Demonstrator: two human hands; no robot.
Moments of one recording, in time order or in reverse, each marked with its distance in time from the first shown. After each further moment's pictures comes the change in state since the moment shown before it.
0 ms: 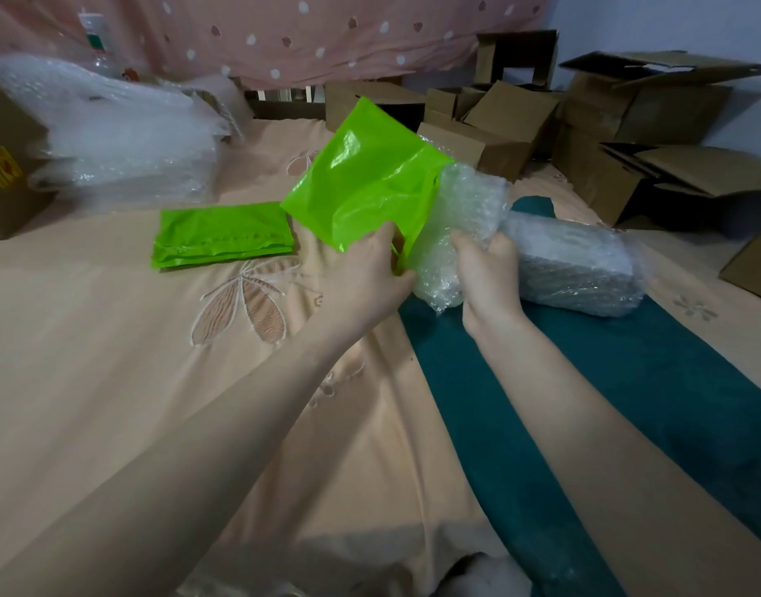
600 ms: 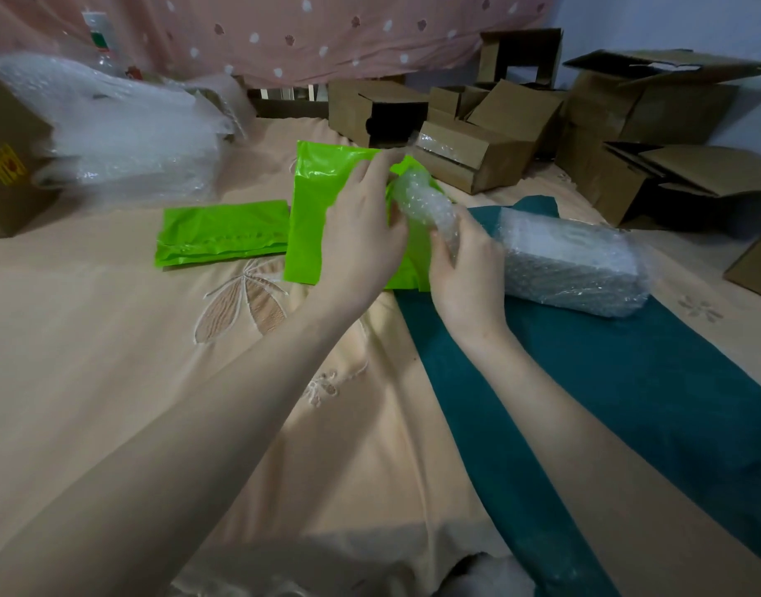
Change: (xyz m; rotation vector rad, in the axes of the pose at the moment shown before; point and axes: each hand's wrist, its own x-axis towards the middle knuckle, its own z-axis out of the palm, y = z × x) left_hand 0.018 0.011 -0.022 -0.145 0.400 0.143; right_hand -0.009 0.006 0.006 -0.615 -0.030 -0.659
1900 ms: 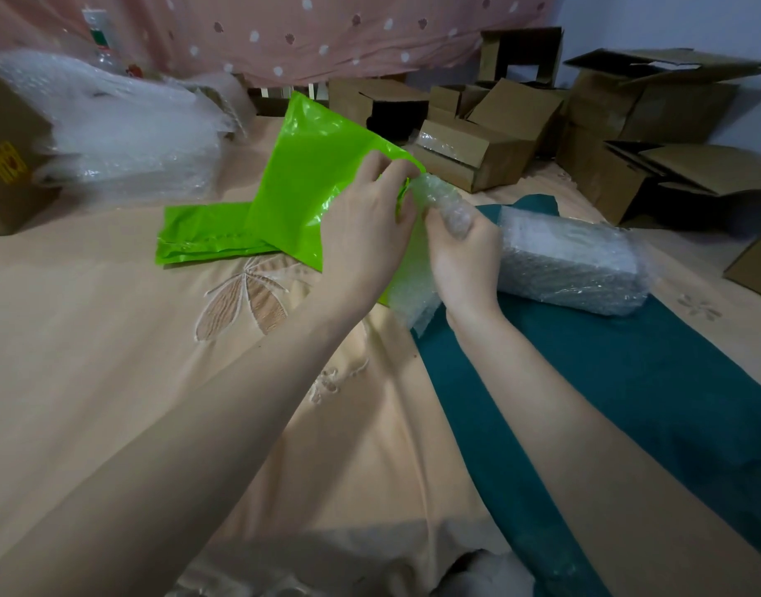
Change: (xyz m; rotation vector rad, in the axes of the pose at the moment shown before) left_hand -0.001 0.004 0.000 0.206 0.046 0.103; right_hand 0.007 -0.017 0.004 0.384 0.020 0.346
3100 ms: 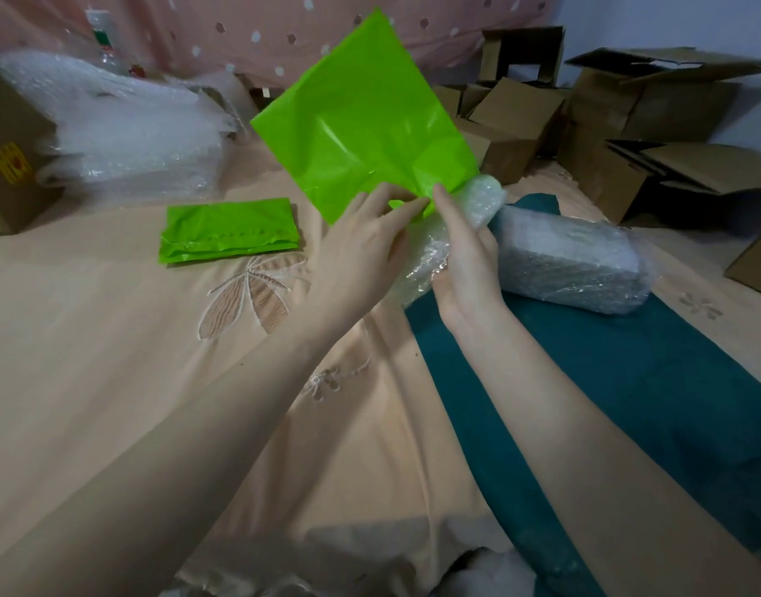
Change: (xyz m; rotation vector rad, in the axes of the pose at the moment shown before) left_hand -0.015 -0.024 0.004 -0.002 -0.158 0.255; right_hand 0.001 -0.009 -0.001 0.690 -0.046 0.486
